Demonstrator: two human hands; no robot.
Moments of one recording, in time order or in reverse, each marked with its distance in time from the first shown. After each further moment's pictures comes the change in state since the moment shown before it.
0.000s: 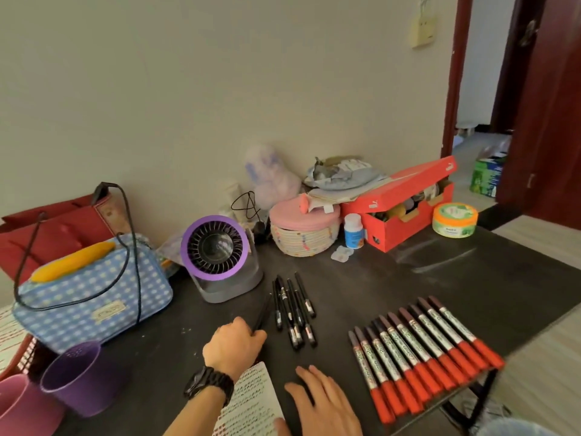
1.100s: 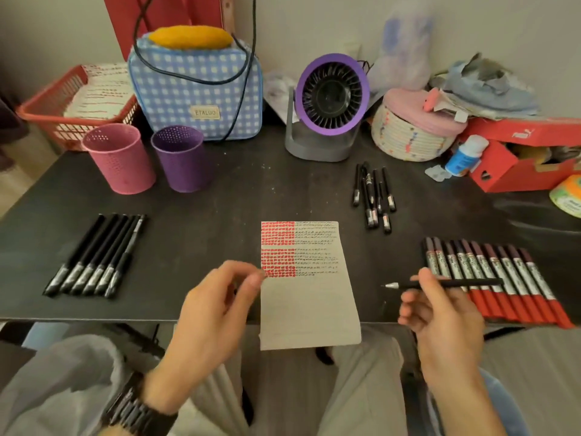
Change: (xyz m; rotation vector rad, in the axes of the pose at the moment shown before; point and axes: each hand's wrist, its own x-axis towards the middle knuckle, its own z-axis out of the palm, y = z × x) left_hand -0.227 -0.133 0.013 -0.795 0.359 0.124; right_hand -0.048 -0.016 -0.064 1.244 0.131 0.567
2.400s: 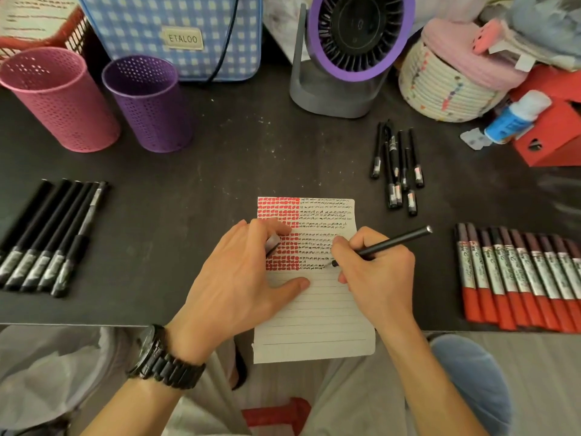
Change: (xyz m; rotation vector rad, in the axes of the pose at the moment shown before) left_hand 0.055 -0.031 0.043 0.301 -0.230 0.158; right_hand 0.054 0.061 0.076 -0.641 -0.241 -0.280
